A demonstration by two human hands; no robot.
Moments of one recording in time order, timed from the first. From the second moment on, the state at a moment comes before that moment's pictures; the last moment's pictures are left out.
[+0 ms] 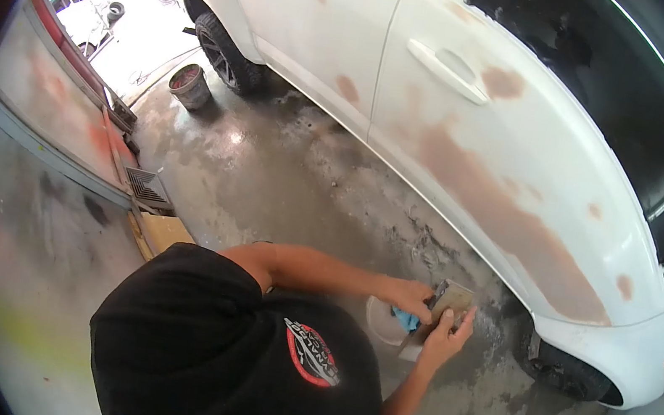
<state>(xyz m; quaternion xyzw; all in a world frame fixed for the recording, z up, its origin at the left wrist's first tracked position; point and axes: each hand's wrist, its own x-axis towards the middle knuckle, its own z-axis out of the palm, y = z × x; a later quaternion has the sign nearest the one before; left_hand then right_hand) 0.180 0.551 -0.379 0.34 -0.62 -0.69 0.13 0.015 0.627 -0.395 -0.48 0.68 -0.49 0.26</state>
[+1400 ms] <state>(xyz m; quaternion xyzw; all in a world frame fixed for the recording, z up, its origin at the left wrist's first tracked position) 0.030 0.595 -0.400 0.25 -0.76 -0.60 0.02 -0.116 0.731 -0.456 -0.27 0.66 -0.58 0.39</state>
